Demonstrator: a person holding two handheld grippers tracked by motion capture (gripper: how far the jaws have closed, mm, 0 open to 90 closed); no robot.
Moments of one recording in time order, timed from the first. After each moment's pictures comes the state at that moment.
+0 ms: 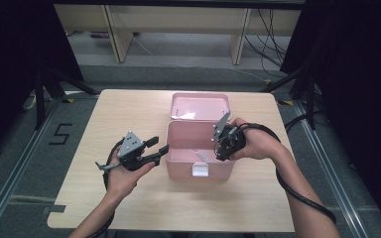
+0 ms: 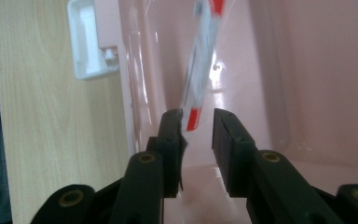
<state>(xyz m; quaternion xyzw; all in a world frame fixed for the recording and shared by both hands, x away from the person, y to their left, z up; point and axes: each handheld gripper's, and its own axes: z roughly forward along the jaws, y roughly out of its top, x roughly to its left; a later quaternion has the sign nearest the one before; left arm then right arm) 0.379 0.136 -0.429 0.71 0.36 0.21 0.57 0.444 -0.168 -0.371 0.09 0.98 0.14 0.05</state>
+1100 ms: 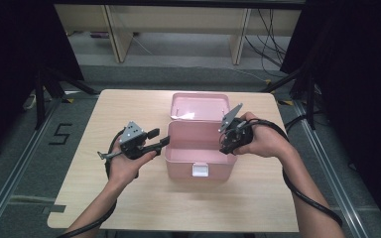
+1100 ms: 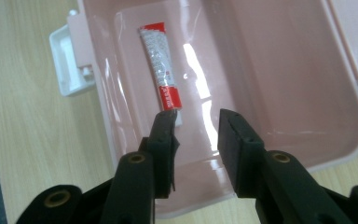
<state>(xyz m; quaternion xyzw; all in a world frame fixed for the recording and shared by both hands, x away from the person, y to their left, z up) 0.409 0.136 -0.419 0.70 0.38 0.19 0.57 0.443 -0.184 -0.353 0.16 0.96 0.20 0.07</state>
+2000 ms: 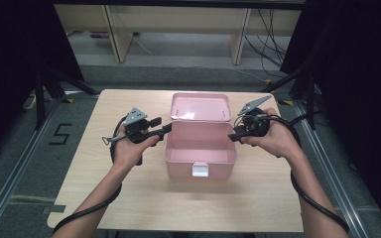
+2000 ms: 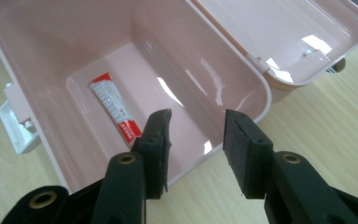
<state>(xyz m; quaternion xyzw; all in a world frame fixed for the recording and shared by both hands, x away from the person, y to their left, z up) 0.447 0.131 -0.410 0.70 0.40 0.18 0.56 0.451 -0.224 -0.346 0.32 0.89 0.29 0.11</state>
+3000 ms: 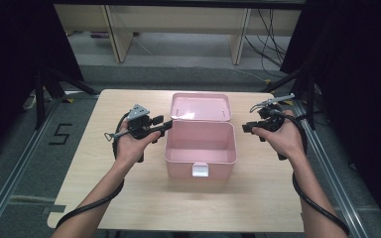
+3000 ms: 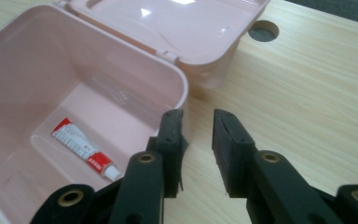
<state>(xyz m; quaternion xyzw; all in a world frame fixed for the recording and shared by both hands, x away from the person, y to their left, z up) 0.452 0.127 -0.406 0.70 0.41 0.17 0.55 0.462 -0.261 -0.353 0.48 0.80 0.33 0.12</state>
